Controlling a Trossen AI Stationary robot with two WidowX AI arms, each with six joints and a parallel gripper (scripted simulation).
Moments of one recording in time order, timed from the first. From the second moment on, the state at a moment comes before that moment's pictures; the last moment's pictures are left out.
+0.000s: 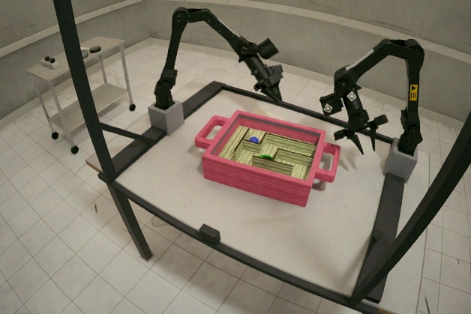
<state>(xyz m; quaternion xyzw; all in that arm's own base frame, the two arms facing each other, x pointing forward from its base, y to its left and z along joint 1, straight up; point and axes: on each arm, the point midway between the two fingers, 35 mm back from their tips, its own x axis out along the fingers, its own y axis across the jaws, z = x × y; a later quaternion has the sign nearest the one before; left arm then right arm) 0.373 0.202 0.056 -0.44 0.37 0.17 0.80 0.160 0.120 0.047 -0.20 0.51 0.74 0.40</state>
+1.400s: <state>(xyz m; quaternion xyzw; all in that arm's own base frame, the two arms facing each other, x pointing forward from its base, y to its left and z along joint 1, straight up) 0.338 0.111 0.052 -0.56 0.45 0.24 0.65 0.185 0.127 0.036 -0.01 0.78 0.32 0.54</state>
